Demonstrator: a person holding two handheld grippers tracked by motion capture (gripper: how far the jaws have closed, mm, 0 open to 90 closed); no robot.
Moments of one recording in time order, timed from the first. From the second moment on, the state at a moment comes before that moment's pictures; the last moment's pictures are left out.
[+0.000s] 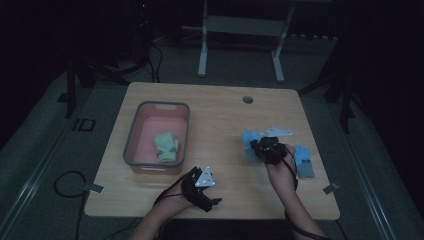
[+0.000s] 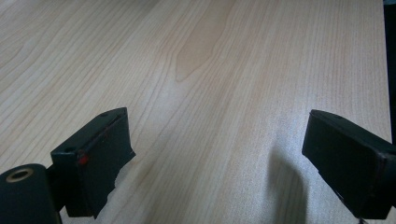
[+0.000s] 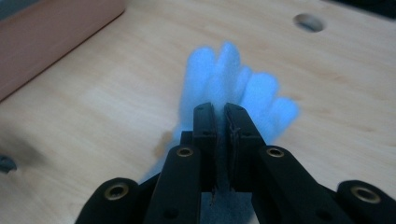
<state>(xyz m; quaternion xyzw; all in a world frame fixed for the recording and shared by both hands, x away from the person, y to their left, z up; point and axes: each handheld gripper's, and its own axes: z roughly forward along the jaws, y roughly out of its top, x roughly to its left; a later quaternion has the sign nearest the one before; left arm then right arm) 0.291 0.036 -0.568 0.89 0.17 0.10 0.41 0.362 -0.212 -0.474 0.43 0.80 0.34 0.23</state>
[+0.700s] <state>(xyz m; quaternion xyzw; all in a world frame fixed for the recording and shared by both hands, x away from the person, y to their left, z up) 0.290 0.036 -0.569 0.89 0.17 0.10 0.41 0.358 -0.180 -0.549 0.43 0.83 0.32 0.15</state>
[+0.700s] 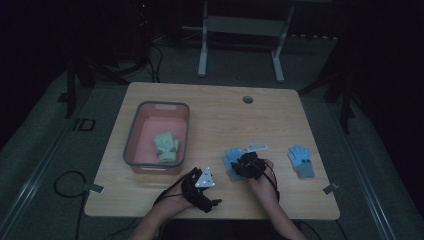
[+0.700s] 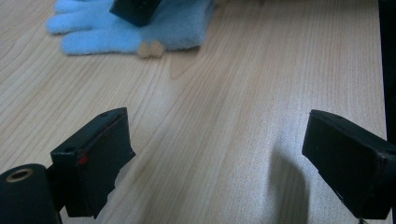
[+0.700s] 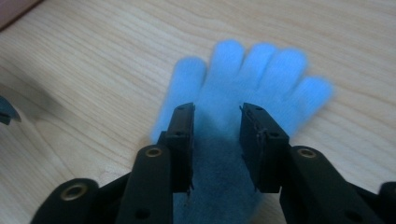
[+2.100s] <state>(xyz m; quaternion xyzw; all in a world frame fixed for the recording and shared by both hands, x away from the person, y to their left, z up) 0.291 0.036 -0.571 0.89 0.16 0.09 0.41 0.357 -0.265 -0.497 0.40 0.82 0.38 0.18</state>
